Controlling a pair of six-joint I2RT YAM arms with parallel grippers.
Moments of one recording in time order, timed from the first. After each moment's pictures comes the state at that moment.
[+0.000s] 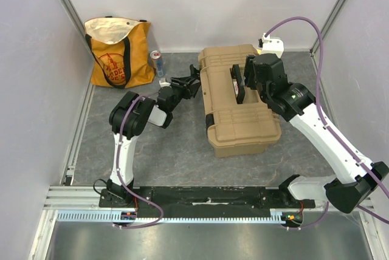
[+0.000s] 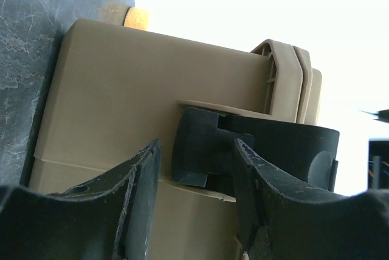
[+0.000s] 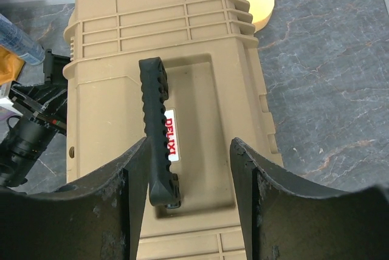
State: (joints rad) left arm -0.42 2.20 0.98 1.20 0.14 -1.81; right arm 0.59 1.28 1.45 -0.64 0.55 0.35
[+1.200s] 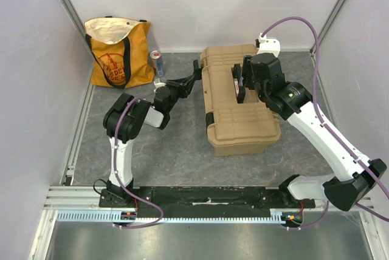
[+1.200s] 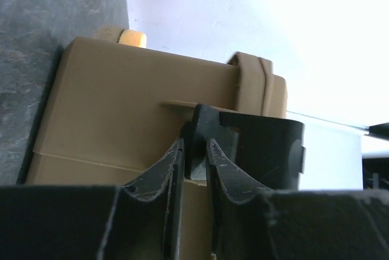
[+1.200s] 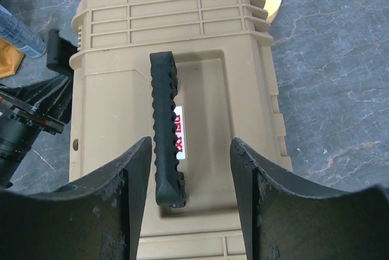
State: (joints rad) left arm -0.42 2.14 0.91 1.21 0.04 -1.84; right arm 0.59 1.30 1.45 -0.64 0.53 0.34
